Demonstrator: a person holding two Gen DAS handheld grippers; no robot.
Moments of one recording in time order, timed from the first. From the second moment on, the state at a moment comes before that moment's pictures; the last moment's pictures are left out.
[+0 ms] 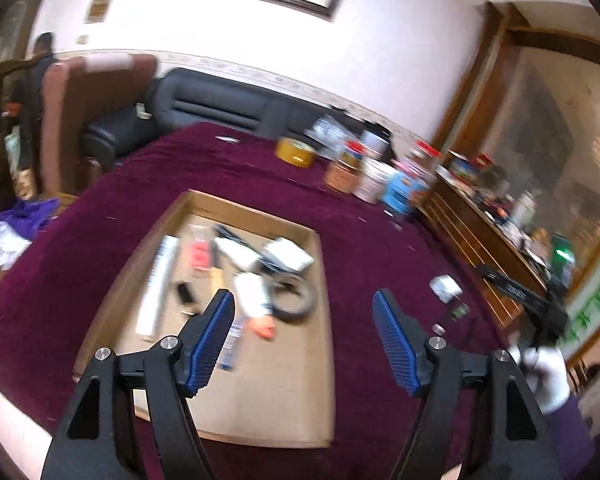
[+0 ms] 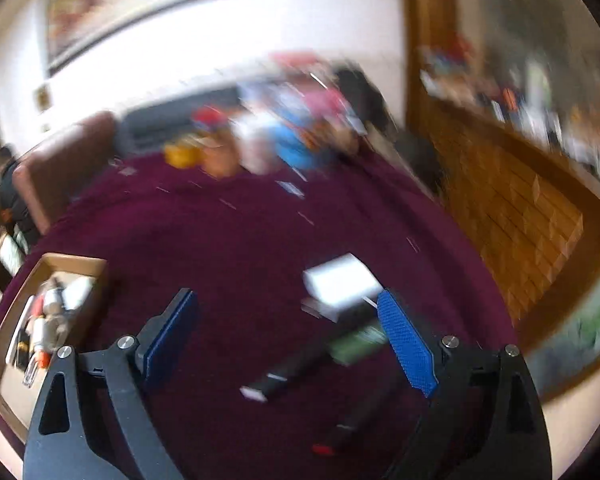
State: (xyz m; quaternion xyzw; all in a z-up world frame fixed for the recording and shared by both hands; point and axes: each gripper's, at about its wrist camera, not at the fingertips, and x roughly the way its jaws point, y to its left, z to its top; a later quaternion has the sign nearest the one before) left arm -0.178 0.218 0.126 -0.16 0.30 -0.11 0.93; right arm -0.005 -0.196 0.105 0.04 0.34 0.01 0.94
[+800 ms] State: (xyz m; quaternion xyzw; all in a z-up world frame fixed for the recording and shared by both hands) left arm -0.173 0.150 0.107 -0.13 0.38 -0.15 0.91; right arm 0.112 -0.176 0.029 0.02 0.50 0.12 0.86
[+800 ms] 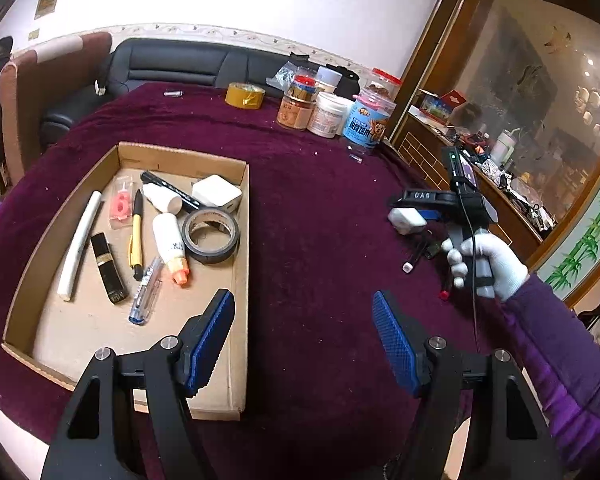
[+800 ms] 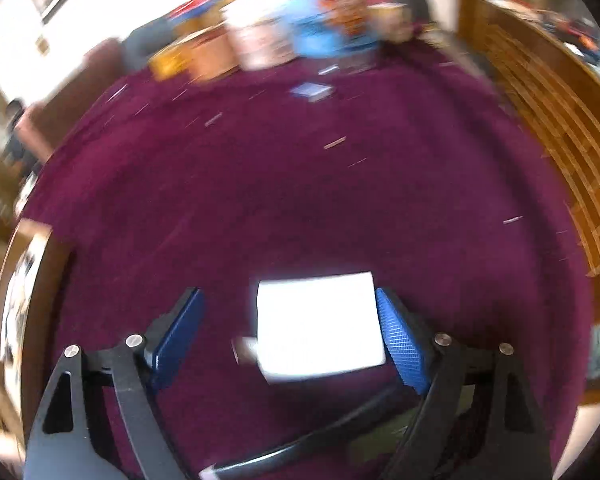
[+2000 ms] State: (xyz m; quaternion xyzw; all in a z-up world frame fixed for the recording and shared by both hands) left arm -0.167 0.140 0.089 -0.14 0.41 -0.18 0.88; right arm 0.015 -0.067 0.027 -0.02 0.53 0.21 0.82
